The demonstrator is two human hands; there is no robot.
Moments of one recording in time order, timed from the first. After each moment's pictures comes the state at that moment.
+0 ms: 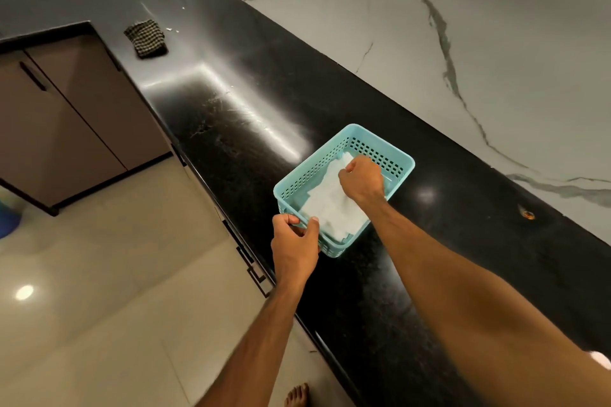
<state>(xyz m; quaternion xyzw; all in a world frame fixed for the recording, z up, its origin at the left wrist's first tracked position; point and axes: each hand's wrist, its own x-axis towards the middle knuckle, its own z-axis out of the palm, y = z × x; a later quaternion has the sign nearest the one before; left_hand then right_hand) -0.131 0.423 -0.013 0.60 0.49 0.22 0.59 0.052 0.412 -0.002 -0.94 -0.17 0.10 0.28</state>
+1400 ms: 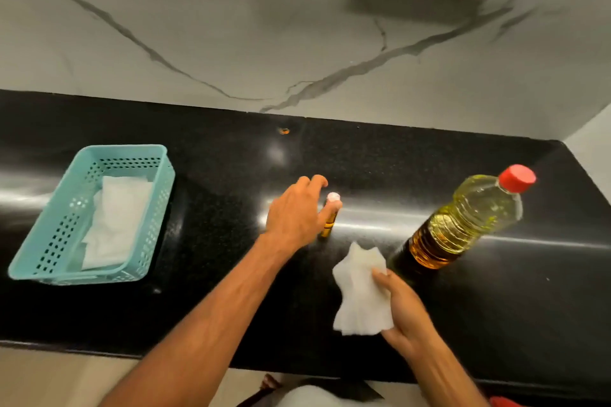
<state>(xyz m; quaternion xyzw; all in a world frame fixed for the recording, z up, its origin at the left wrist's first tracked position) -0.042 0.156 0.034 0.95 -0.16 0.02 0.25 -0.181 -0.007 -0.001 -0.44 0.39 0.11 0.81</state>
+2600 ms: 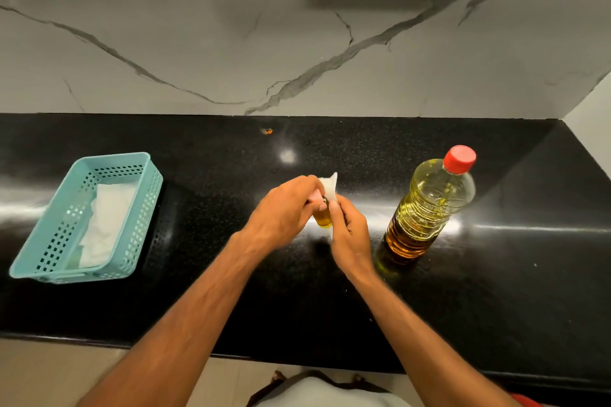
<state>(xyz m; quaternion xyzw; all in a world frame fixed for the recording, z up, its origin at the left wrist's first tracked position) -0.071 0.119 0.078 0.93 -0.25 -0.03 0.28 -0.115 -0.007 0.012 -0.71 0.06 -0.10 0.69</state>
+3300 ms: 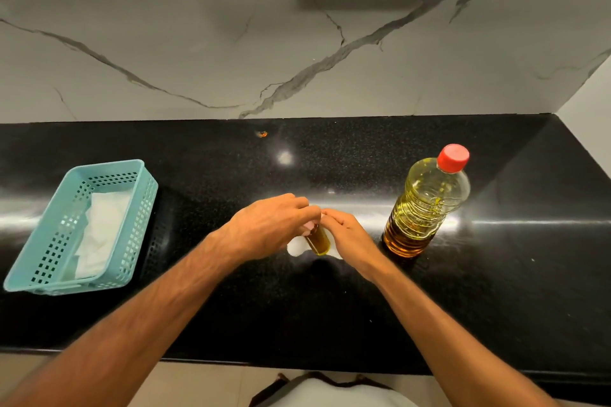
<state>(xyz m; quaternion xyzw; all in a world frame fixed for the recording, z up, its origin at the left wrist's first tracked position) -0.067 0.139 0.085 0.90 -0.43 -0.09 0.03 -0.111 -0.028 0.026 -0.76 0.03 0.12 0.64</state>
